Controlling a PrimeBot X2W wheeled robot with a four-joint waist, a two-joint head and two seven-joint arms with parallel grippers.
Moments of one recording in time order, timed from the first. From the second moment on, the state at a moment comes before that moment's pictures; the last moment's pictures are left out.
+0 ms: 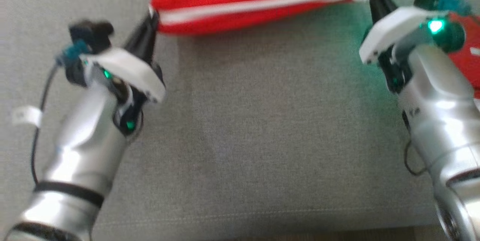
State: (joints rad) left arm -0.81 0.19 -0.53 0.80 -0.62 -0.13 -0.25; right arm -1.03 -0.13 0.27 1.15 0.36 0.13 -0.14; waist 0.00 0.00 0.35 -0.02
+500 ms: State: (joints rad) left arm -0.53 0.25 -0.67 0.65 -0.67 -0.13 -0.25; right arm -0.70 -0.34 0.52 0.88 0.60 0.13 0.11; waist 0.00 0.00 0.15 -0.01
